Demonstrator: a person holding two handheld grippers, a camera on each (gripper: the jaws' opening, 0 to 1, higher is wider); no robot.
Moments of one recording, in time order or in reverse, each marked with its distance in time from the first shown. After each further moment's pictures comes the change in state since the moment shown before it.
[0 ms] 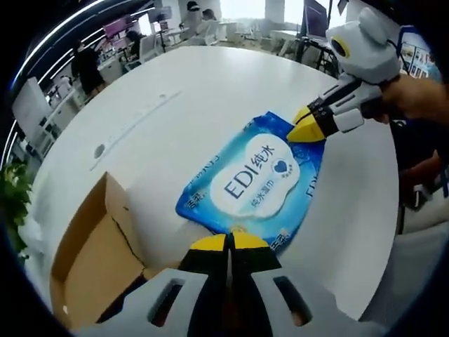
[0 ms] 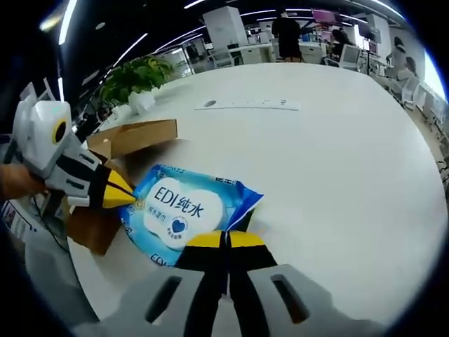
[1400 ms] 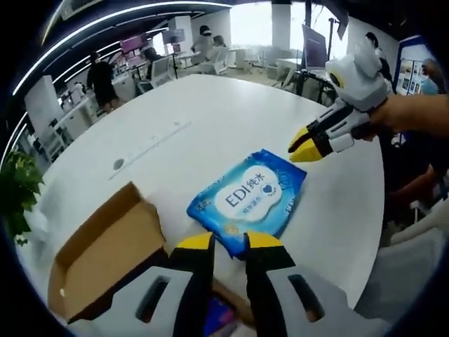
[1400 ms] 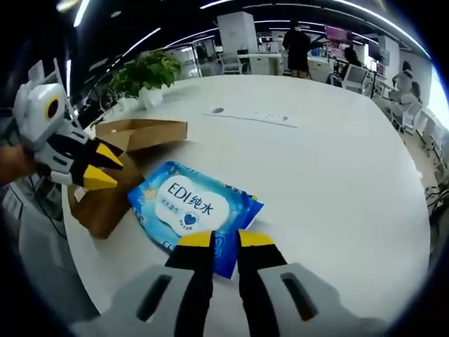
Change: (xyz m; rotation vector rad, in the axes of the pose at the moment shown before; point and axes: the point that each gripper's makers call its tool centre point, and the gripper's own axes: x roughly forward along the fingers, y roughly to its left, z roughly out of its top) left arm -0.061 -0.003 0.011 -0.081 -0.192 0.028; right arm -0.040 0.011 0.009 -0.132 -0.021 -0.028
